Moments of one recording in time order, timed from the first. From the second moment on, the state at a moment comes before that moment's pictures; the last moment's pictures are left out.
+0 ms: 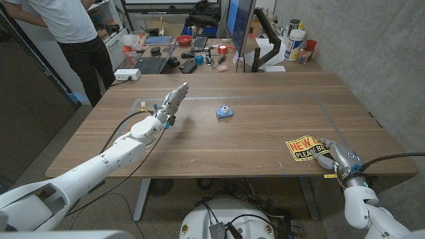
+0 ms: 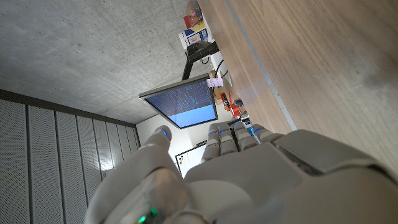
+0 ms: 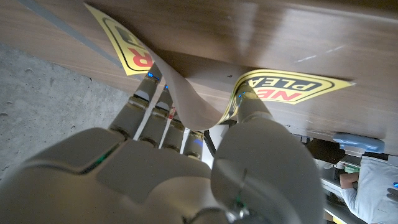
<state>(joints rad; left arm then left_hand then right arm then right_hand) 0.72 0.77 0.69 -1.45 -0.77 -0.25 0.14 0.34 0.07 0.39 0.05 0.21 0.09 0.06 0.20 0.18 0.01 0.00 0.20 0.19 -0.05 0.01 0.19 0.18 -0.15 -0.02 0.22 0.18 -1.73 -0.72 -0.05 -2.03 -0.62 -0.48 -0.45 0.68 -0.03 0.41 -0.15 0.24 0.43 -0.11 0.24 0.21 0.50 -0.06 0.27 0.20 0.64 -0.06 0.22 0.19 0.68 0.03 0.28 0.20</state>
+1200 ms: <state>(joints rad) 0.73 0.77 0.68 -1.46 -0.76 -0.25 0.14 0.34 0.07 0.39 0.05 0.21 0.09 0.07 0.20 0.18 0.01 0.00 0.20 0.19 -0.05 0.01 0.19 0.18 -0.15 -0.02 0.21 0.18 -1.75 -0.70 0.01 -2.06 -0.65 -0.43 -0.48 0.68 -0.02 0.41 -0.14 0.23 0.44 -0.11 0.24 0.21 0.51 -0.06 0.27 0.20 0.65 -0.06 0.22 0.19 0.68 0.03 0.28 0.20</state>
